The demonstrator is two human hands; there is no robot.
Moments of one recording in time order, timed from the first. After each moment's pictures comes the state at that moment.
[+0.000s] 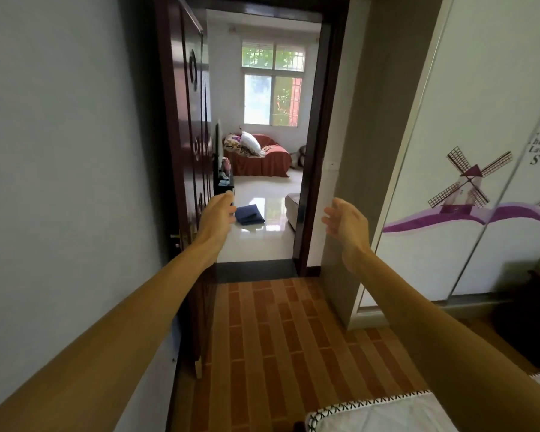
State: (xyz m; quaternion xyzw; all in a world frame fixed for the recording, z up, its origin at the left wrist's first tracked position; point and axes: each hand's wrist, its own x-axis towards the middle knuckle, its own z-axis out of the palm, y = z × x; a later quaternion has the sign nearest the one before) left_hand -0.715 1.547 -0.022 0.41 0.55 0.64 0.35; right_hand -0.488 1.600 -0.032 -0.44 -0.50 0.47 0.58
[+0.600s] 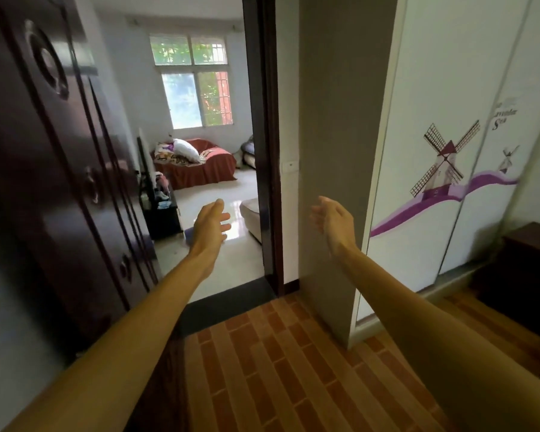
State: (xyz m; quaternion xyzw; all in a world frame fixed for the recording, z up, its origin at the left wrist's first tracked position) left_hand -0.748 1.932 -0.035 0.44 0.53 0.60 0.41; right_hand -0.530 1.943 -0.063 -0.48 -0.45 0.38 0.65
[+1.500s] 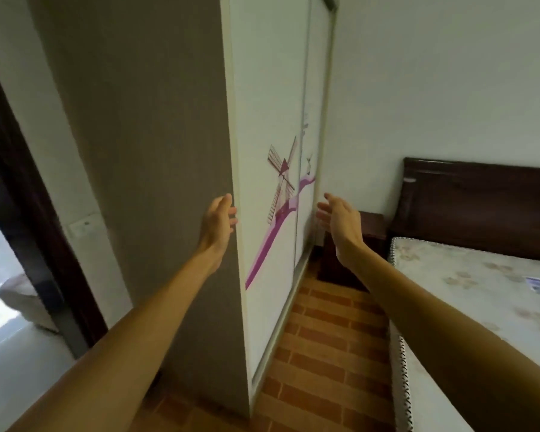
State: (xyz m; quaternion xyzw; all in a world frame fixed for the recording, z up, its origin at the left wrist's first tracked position) left_hand -0.415 2.346 -0.015 0.66 0.27 0.41 0.56; right_hand -0.252 2.200 -0.020 -0.62 -0.24 0.11 0.74
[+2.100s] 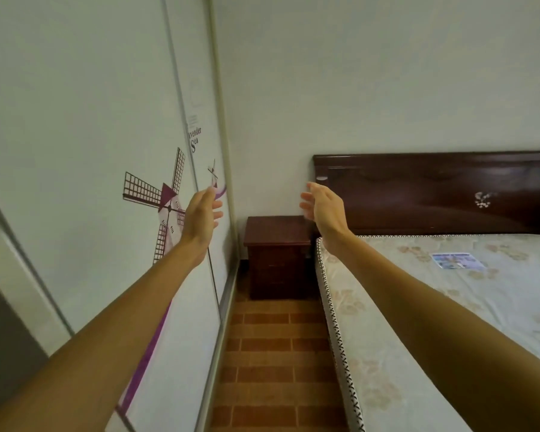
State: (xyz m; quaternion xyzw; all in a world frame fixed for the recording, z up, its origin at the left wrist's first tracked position) left_hand -0.026 2.391 -0.008 0.69 0.16 0.31 0.63; right_hand 0.085 2.200 -0.016 -0.66 -0.16 0.01 0.74
